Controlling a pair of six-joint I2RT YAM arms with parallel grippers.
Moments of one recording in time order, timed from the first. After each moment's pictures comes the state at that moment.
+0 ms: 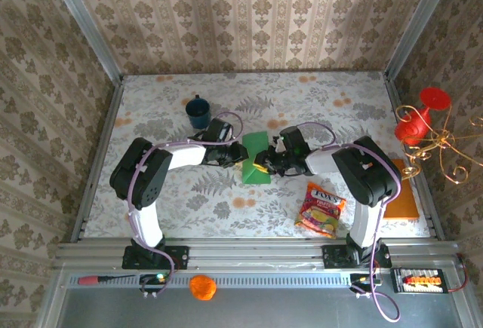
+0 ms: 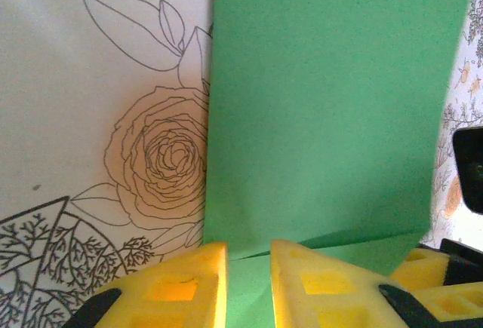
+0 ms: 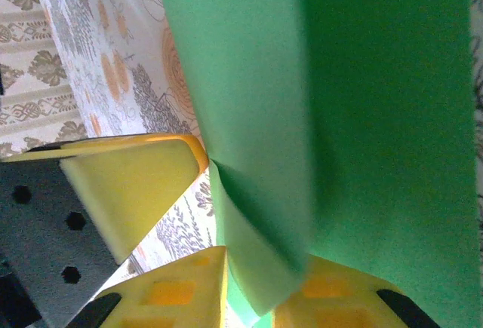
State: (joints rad) left arm -0.60 1.85 0.99 -0.08 0.40 -0.83; right arm 0.48 1.87 0.81 0.27 -0.60 1.07
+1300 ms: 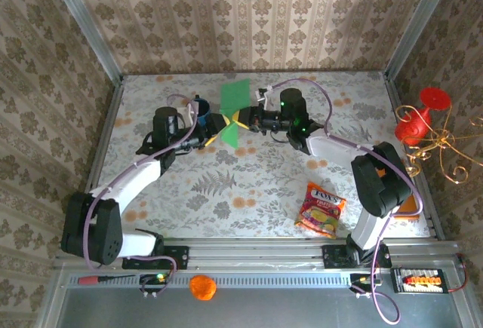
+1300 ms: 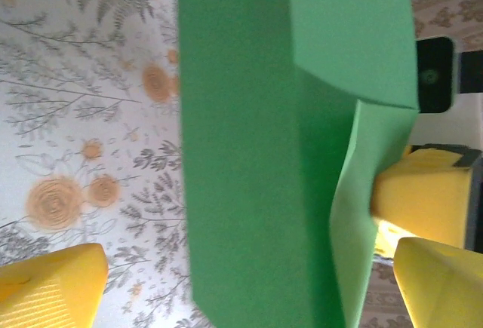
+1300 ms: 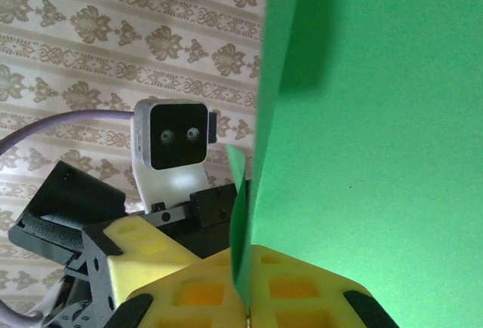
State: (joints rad) left arm -0.34 1.33 0.79 0.15 0.70 -0.91; right arm 0.49 1.75 1.13 0.43 -0.77 1.12
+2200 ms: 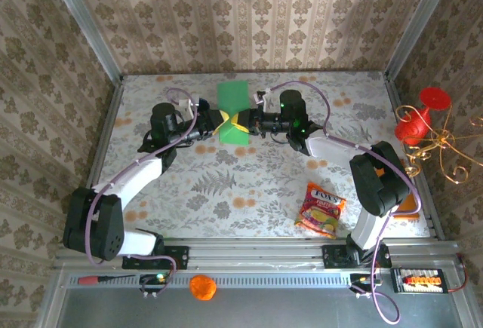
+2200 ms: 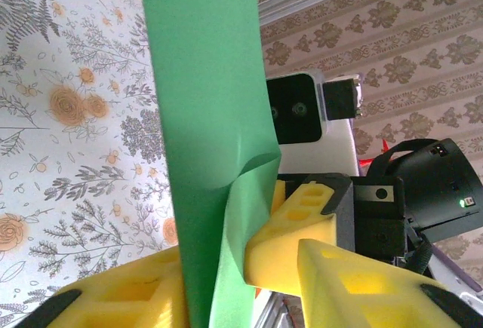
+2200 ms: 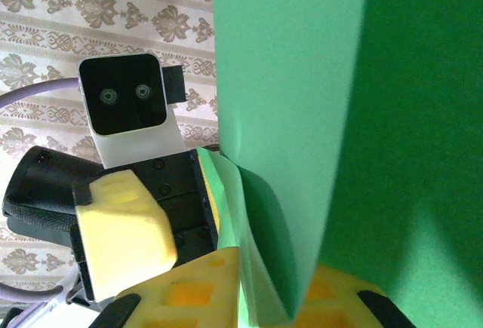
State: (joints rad) left arm -0.34 1.36 0.79 0.36 0.79 -1.03; right arm 0.49 1.75 1.12 0.45 -0.82 1.17
